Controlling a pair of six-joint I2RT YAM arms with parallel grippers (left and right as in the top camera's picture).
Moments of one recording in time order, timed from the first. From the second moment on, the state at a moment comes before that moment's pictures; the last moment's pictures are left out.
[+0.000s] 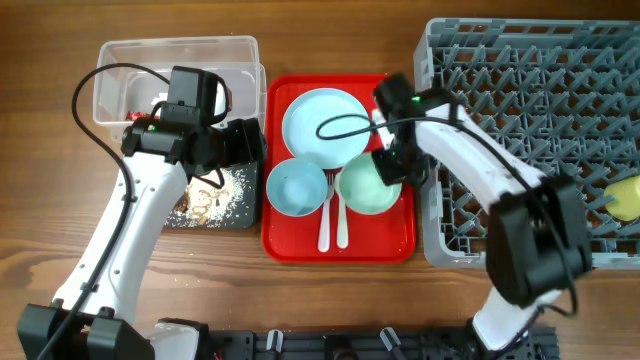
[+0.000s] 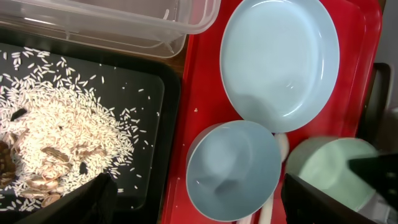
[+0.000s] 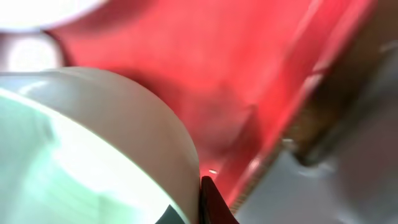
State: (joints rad) left arm -0.18 1.47 1.22 -0.90 0.18 -0.41; right arm 0.39 1.88 1.37 -1.06 -0.02 0.03
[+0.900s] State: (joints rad) left arm -0.18 1.47 1.21 -0.90 0.17 -0.41; right arm -0.40 2.04 1.40 0.37 1.16 -0.69
